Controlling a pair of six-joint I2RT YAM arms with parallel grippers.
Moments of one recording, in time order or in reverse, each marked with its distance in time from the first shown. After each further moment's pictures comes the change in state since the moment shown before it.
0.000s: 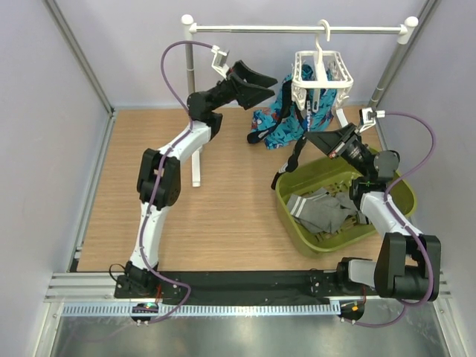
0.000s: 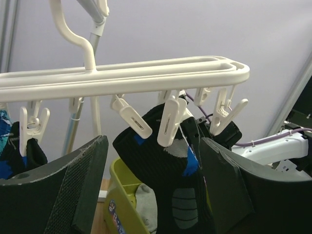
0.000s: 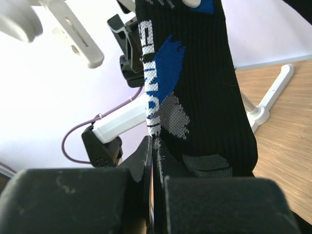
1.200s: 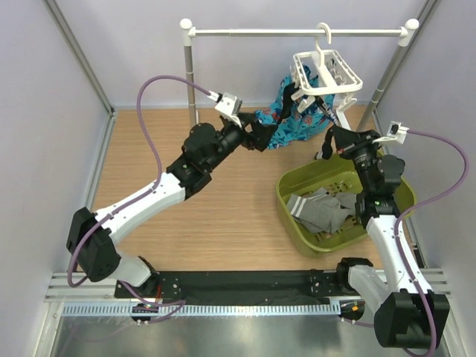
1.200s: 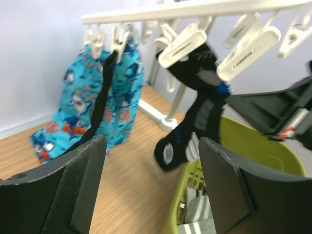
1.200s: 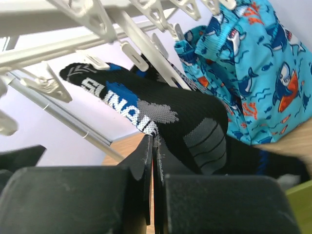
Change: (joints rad) left arm -0.351 -0.863 -0.808 -0.851 -0.916 0.979; right arm 0.051 -0.344 -0.005 -0.638 0.668 -0.544
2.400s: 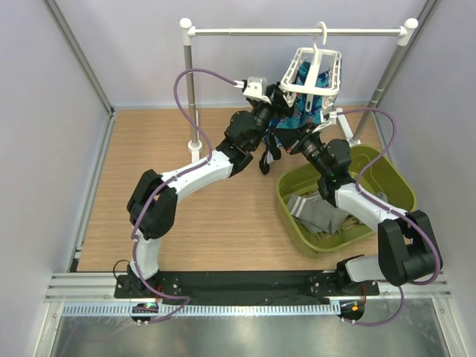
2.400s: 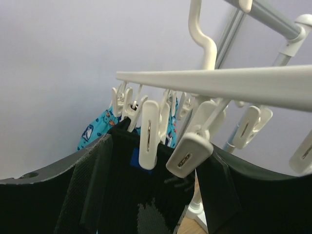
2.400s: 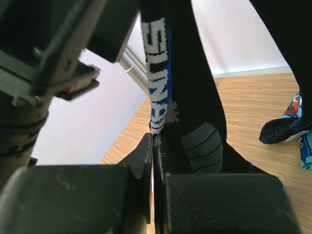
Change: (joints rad) left arm -0.014 0.529 0.418 0.353 -0.244 0.034; right arm 0.344 0.476 0.085 0.373 -0.104 -0.048
